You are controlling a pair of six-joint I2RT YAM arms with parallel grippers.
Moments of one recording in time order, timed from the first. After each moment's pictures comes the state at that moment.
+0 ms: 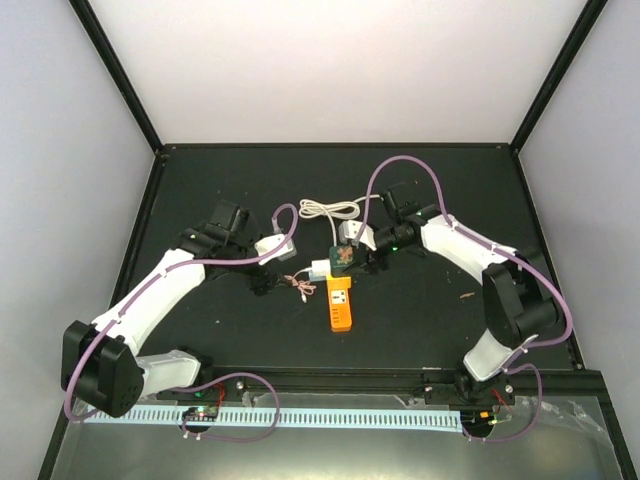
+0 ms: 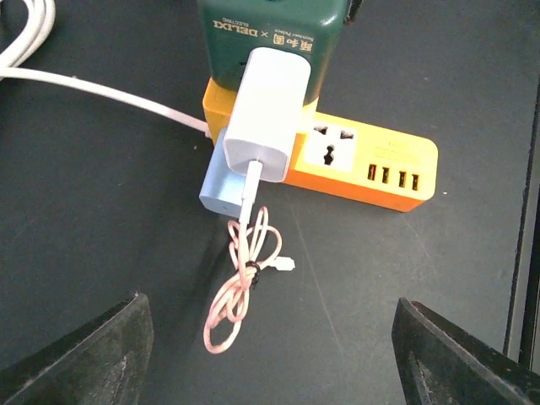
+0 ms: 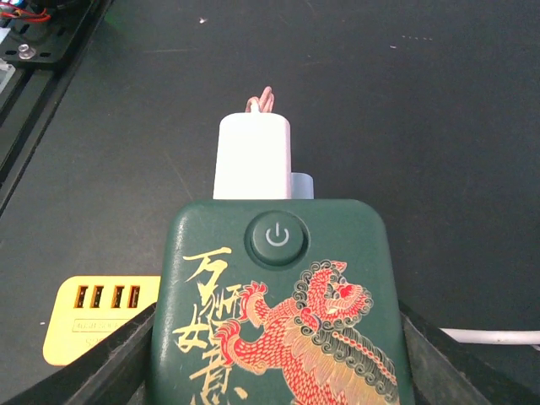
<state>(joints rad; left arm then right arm) -0.39 1.21 0.94 -0.79 0.56 0.66 0.47 1.66 1.13 -0.60 -0.84 -1.01</state>
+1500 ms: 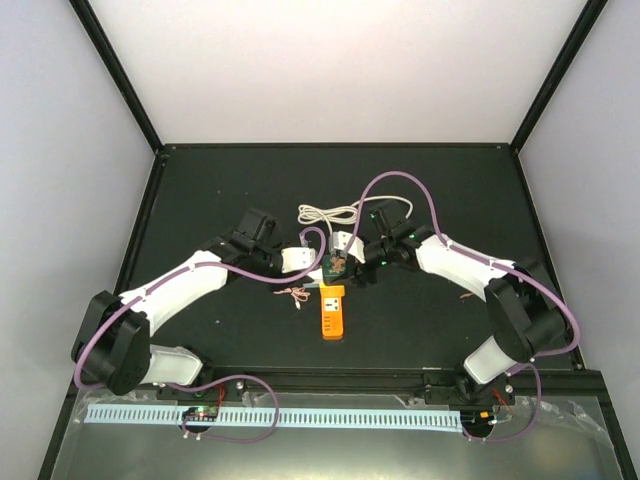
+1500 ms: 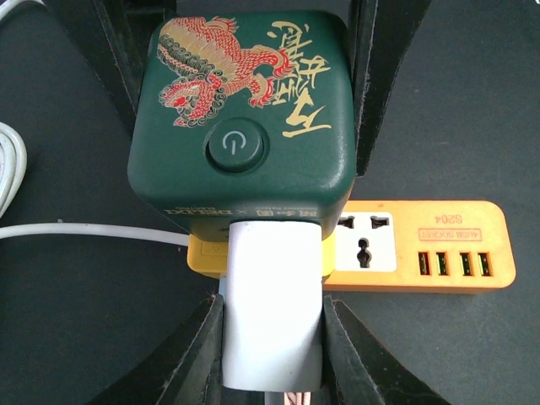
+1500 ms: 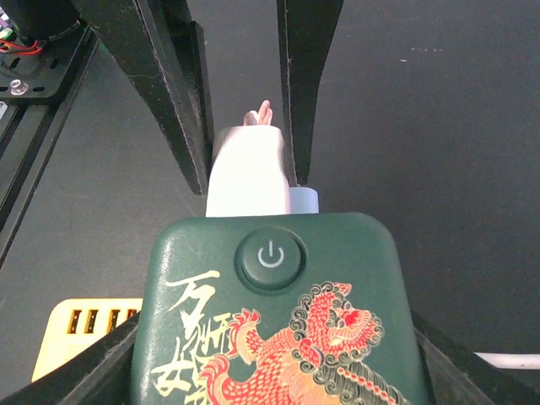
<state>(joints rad) -0.53 1.33 0.83 -0.44 0.59 0.79 0.59 1.57 0.96 -0.34 -0.78 -0.74</state>
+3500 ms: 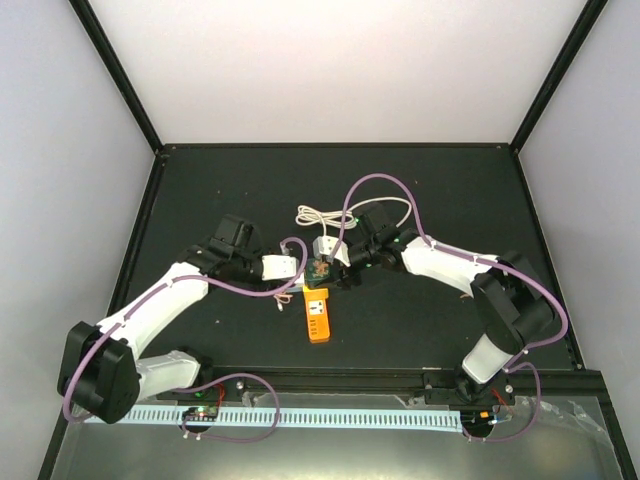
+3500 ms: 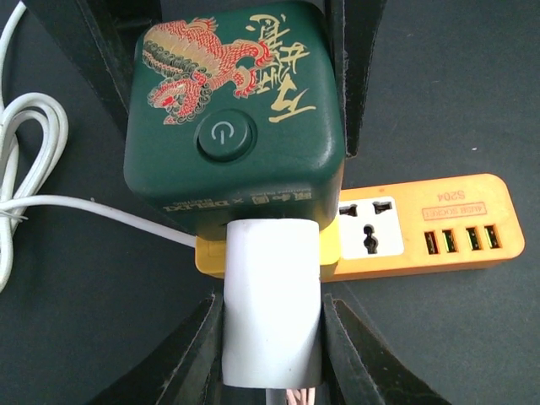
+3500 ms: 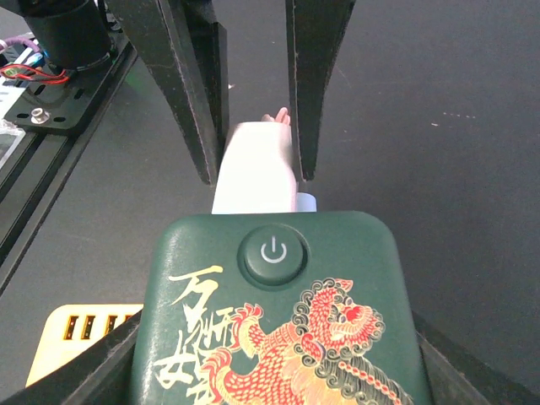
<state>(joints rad) -0.42 1.18 0.76 -0.58 0.58 0.95 0.67 1.64 0.99 -0.22 -0.80 -0.73</state>
